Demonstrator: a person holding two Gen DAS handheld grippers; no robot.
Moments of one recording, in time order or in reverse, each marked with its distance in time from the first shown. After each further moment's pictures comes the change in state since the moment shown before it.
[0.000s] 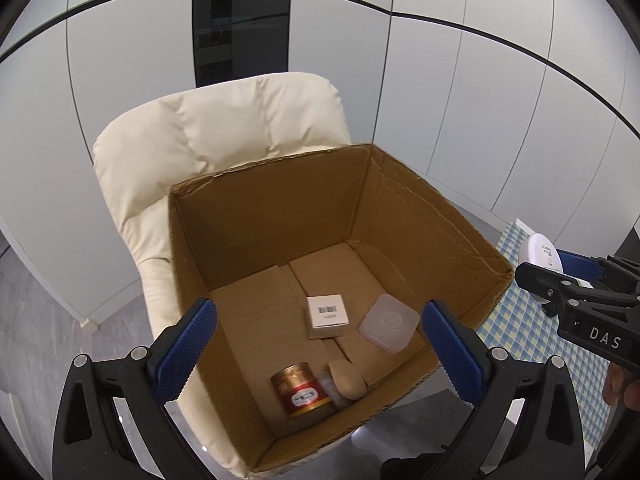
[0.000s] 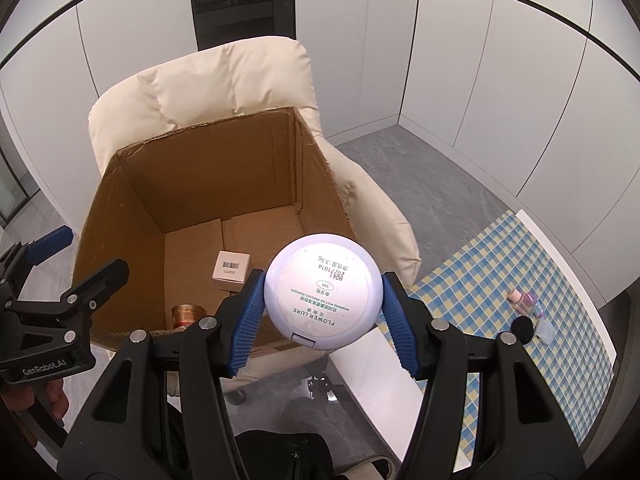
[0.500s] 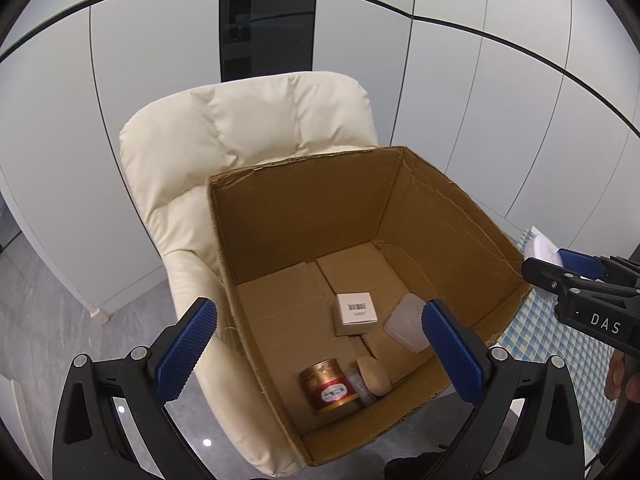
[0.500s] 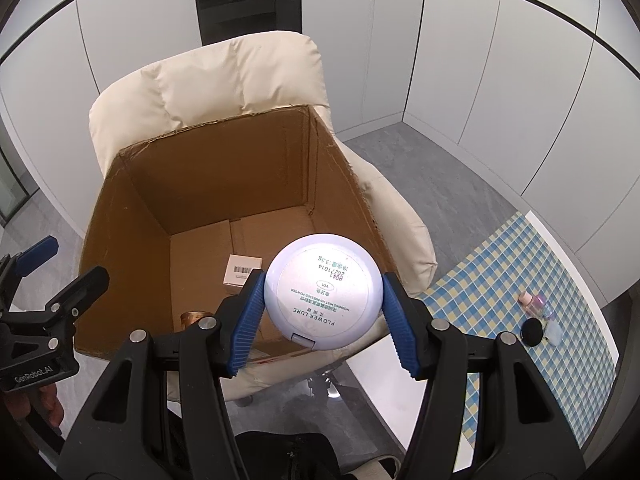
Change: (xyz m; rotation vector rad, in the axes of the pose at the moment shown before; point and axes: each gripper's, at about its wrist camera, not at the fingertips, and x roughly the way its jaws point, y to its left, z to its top) left arm -0.005 0.031 -0.004 -0.041 0.000 0.044; right arm 0.008 0.020 0.007 0.002 0.006 0.002
